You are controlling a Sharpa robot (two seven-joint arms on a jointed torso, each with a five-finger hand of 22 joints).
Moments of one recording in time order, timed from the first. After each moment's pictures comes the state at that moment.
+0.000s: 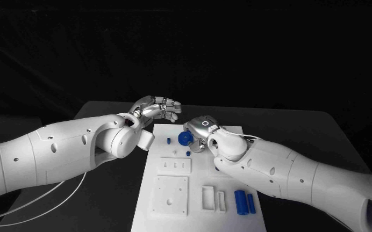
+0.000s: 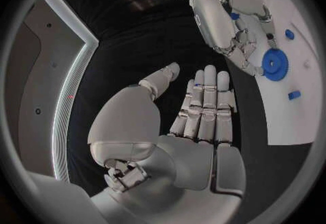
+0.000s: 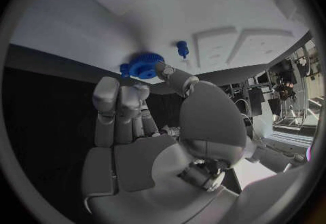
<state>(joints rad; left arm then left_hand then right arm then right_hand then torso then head) 1.41 -0.82 -0.17 1.44 -0.10 -0.30 0.26 1.13 -0.12 0.54 -0.22 0.13 0.77 0.18 0.35 0.46 1.13 0.13 0.12 0.14 0.98 0.08 0.54 0.62 0.05 0.82 -0.02 0.45 1.31 1.22 -0.27 -0.10 1.02 -1.91 -0.35 -0.23 1.05 -0.29 0.82 -0.12 0.05 0.82 0.10 0.25 0.51 1.01 -0.01 1.15 0.96 1.30 -0.08 1.23 1.02 0.17 1.30 -0.11 1.06 1.31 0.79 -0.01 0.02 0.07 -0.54</state>
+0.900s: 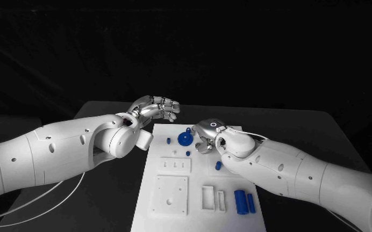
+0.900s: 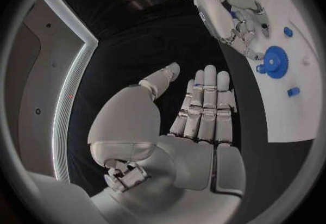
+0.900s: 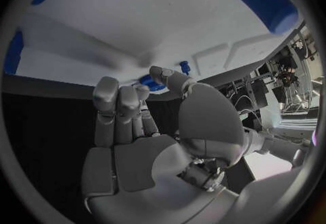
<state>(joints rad) 1.41 -0.82 -0.17 1.45 -0.10 -0.30 0.26 1.13 -0.12 0.54 -0.22 0.13 0.77 0.18 0.35 0.47 1.13 0.13 0.12 0.14 0.98 0.08 0.54 0.62 0.05 0.82 -0.02 0.45 1.31 1.22 -0.31 -0.10 1.02 -1.80 -0.29 -0.19 1.02 -0.24 0.81 -0.14 0.37 0.82 0.10 0.25 0.49 1.01 0.00 1.17 0.95 1.31 -0.08 1.22 1.03 0.17 1.30 -0.10 1.05 1.31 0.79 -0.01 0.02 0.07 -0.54</state>
